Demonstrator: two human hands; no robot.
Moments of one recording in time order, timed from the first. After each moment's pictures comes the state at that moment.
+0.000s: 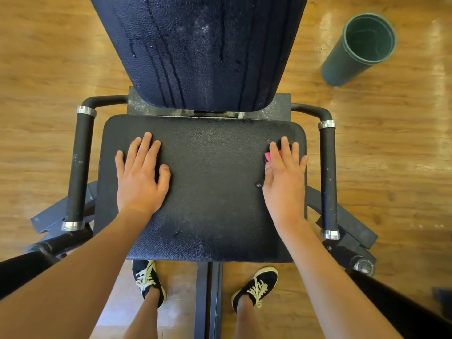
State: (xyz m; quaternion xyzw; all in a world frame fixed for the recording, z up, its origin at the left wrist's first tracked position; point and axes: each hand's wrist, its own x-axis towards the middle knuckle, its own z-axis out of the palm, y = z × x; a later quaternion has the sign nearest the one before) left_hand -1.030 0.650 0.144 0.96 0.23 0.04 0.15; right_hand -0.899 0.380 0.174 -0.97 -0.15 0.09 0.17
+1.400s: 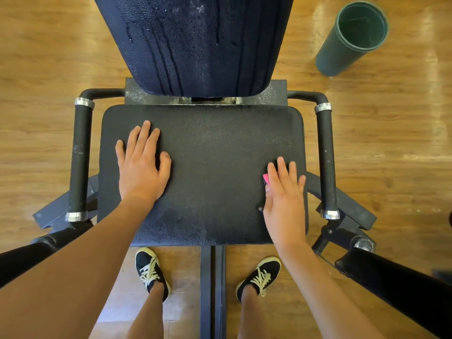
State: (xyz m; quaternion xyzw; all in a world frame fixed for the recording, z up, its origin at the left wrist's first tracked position) left_hand -1.029 0.651 0.145 0.96 0.23 0.04 0.15; right_hand -0.971 0.351 0.177 -0.97 -0.16 0.11 0.14
